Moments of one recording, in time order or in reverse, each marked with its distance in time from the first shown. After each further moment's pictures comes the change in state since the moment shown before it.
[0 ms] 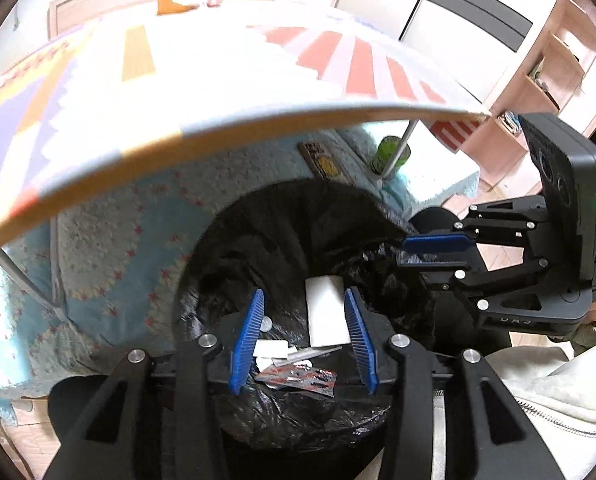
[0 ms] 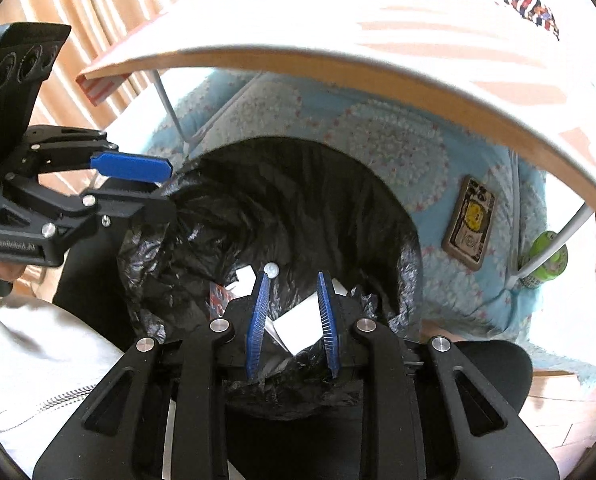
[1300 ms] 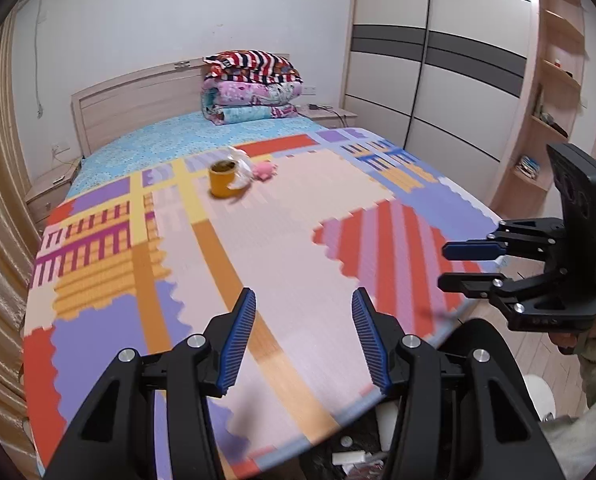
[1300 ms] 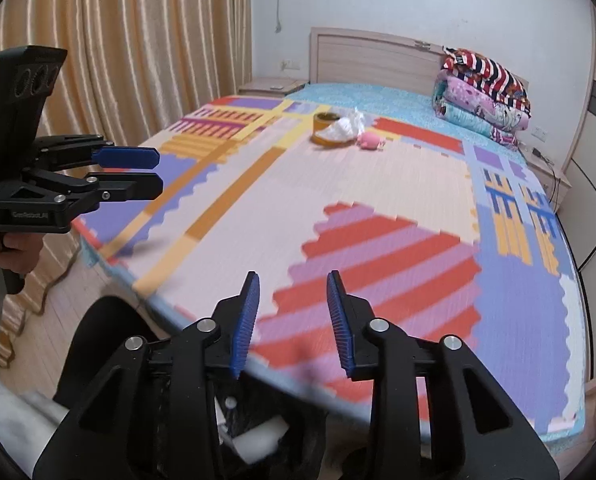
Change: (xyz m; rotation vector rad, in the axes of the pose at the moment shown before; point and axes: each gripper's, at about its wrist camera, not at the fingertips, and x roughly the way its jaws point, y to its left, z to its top) left arm -0.092 0.043 0.138 0.106 -0.296 0.154; right arm -0.076 -0.044 0.130 -0.028 -0.324 -0.083
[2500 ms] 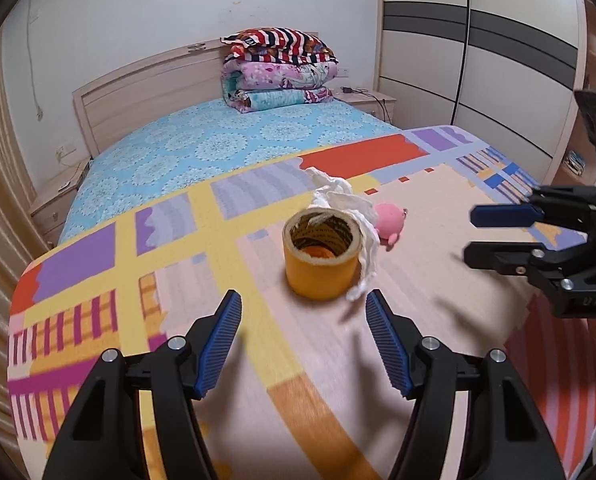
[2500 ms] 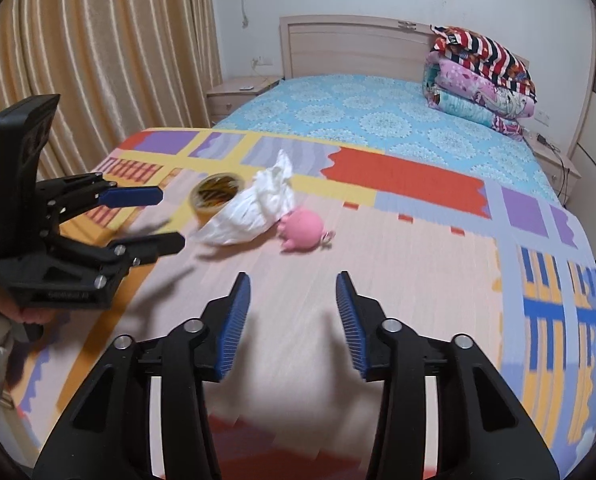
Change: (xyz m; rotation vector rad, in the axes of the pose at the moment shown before) left arm 0.192 0.112 0.103 0.026 0.067 0.093; right arm 0.163 -0.100 0.132 0.081 0.035 -0.011
